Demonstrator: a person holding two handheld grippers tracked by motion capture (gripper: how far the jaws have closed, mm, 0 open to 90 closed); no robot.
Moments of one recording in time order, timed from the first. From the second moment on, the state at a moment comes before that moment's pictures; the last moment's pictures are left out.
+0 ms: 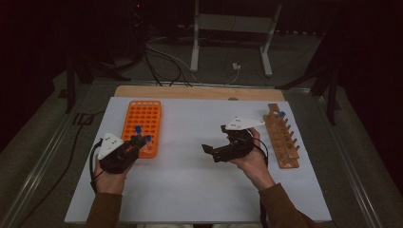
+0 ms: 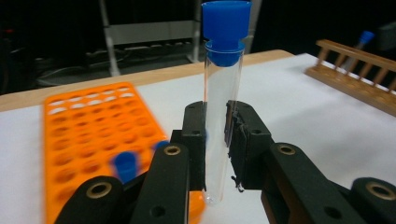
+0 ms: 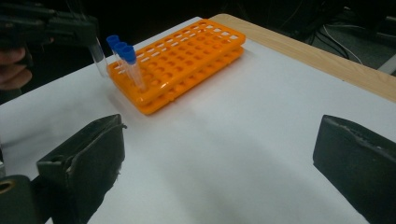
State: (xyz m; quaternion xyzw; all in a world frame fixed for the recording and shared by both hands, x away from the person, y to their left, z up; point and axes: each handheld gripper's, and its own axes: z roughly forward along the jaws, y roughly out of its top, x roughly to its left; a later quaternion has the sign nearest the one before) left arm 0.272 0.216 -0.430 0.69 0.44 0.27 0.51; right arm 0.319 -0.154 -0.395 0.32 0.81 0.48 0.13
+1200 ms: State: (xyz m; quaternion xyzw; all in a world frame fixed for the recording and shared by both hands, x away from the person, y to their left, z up) left arm 0.305 0.240 -0.480 0.69 0.51 0.30 0.42; right arm 0.313 -0.174 -0.398 0.33 0.81 0.48 0.13
